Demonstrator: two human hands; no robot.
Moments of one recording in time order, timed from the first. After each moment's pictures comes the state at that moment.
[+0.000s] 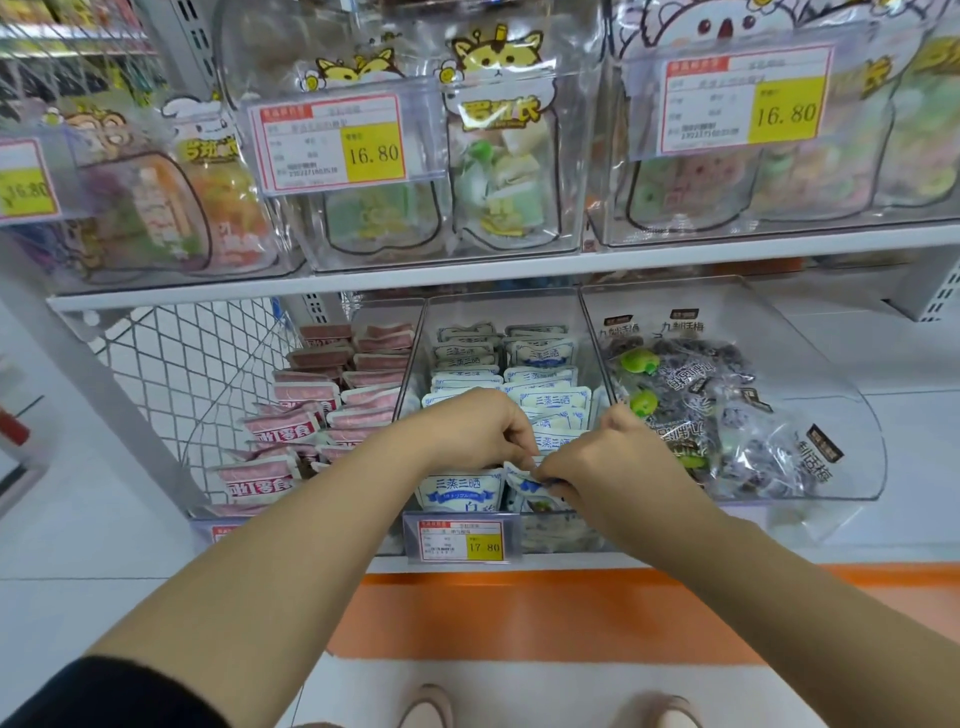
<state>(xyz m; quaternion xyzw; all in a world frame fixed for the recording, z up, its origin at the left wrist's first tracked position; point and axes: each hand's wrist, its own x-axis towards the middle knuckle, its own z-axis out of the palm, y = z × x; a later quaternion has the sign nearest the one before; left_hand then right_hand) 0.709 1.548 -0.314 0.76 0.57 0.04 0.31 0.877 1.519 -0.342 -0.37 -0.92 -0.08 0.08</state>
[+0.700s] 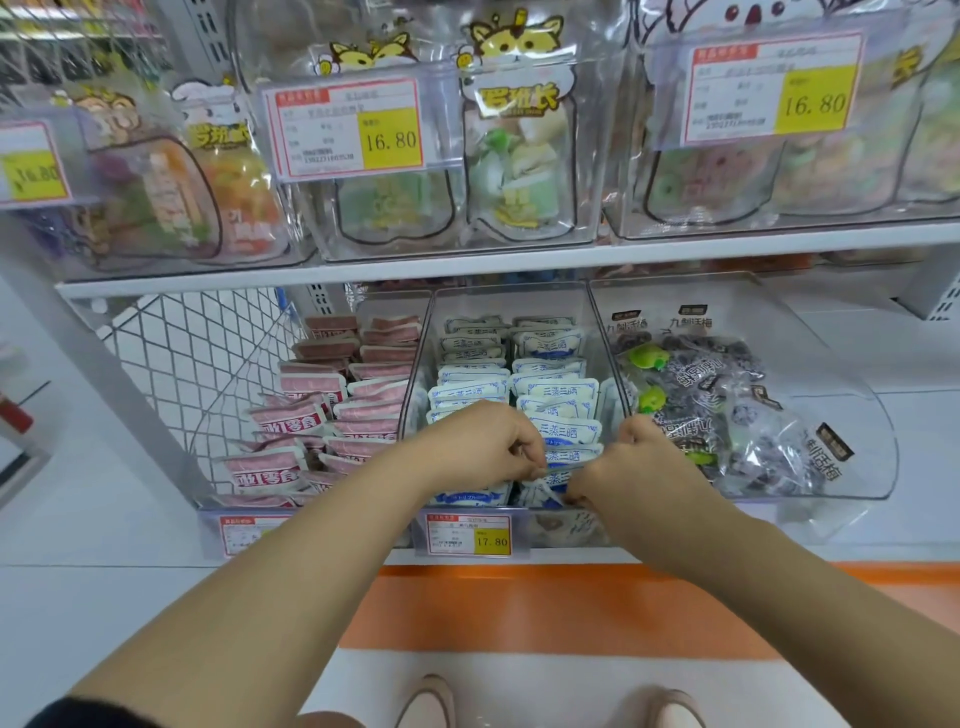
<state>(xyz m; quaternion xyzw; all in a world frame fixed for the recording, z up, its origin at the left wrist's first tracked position) 0.705 1.534 -0.330 0.78 0.56 0.06 0.27 0.880 1.513 -0.349 -0.39 -0.91 -0.15 -0.04</state>
